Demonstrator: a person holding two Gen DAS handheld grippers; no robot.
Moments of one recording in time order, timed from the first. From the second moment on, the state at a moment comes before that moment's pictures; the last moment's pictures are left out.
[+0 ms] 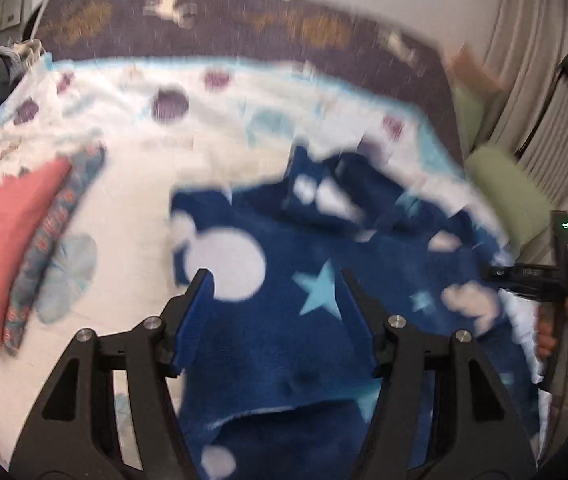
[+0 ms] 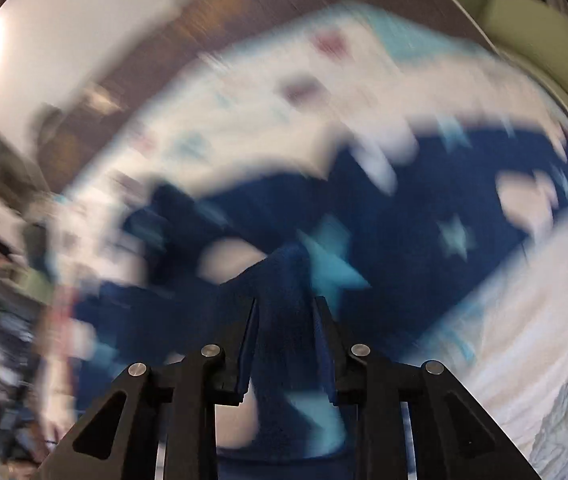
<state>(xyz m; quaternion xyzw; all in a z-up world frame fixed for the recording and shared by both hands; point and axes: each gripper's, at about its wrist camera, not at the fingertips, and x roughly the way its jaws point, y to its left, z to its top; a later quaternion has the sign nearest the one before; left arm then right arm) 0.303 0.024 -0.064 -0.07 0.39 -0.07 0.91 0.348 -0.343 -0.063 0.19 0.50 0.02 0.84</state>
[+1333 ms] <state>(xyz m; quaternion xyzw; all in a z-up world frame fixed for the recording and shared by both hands) 0.323 -0.039 -0.115 0.00 0.41 -0.13 0.90 0.347 -0.444 0.042 0.29 0.26 0.11 0.92</state>
